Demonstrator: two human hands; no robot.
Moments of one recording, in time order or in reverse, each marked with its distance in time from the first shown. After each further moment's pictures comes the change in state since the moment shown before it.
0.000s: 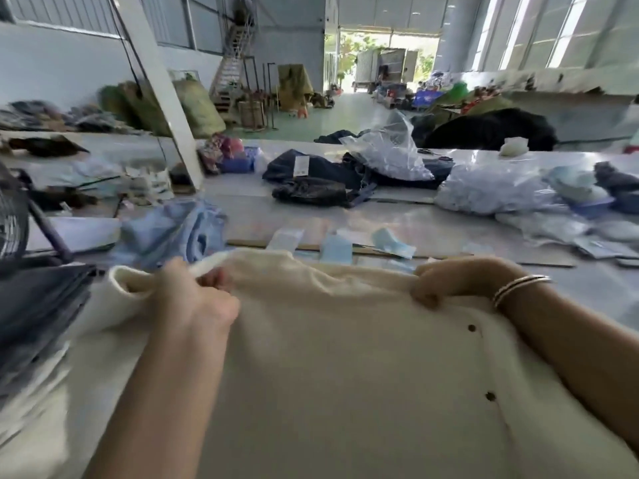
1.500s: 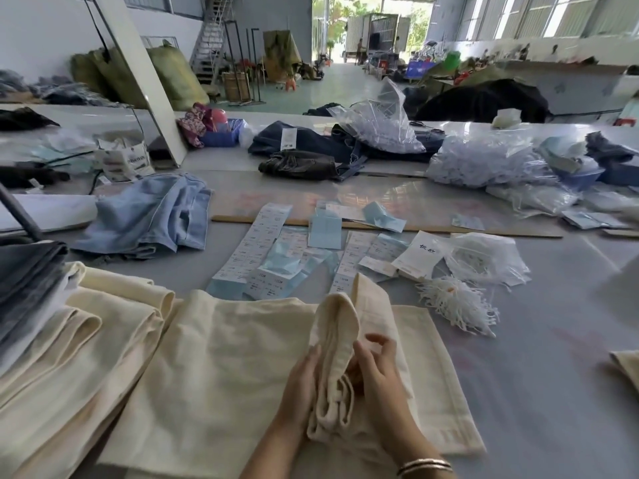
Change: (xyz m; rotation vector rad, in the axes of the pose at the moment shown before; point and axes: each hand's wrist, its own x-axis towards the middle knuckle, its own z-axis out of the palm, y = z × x) left_hand -0.021 -0.197 -0.102 0.562 -0.536 -0.288; right_hand -0.007 -0.053 0.219 1.226 0.654 0.094
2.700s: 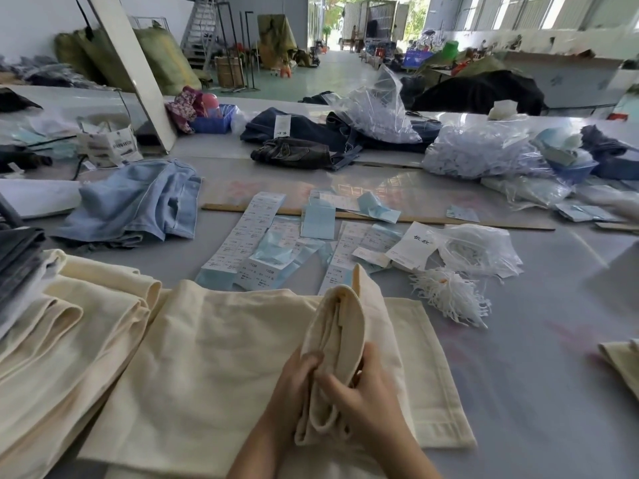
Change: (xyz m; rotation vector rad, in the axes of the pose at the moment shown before) left_hand -0.018 -0.001 0.000 0.169 -0.076 0.152; right_hand -0.020 0.006 0.000 -0.198 -0.079 -0.061
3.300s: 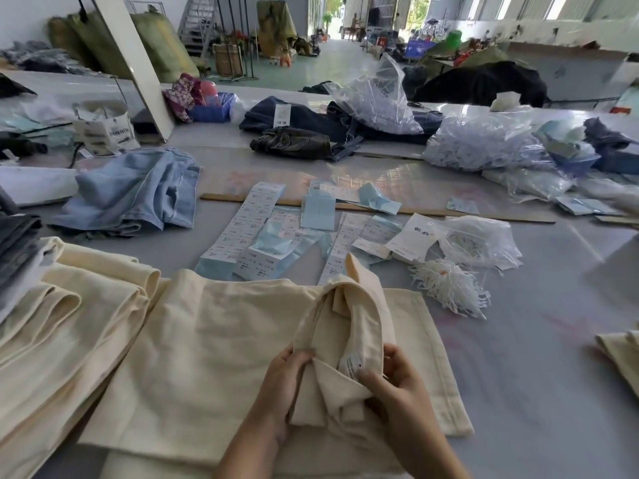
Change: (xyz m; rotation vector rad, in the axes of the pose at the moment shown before) left_hand -0.012 0.007 -0.008 -0.080 0.123 -0.207; right_hand -0.011 0.018 -0.030 0.660 -0.144 0.060
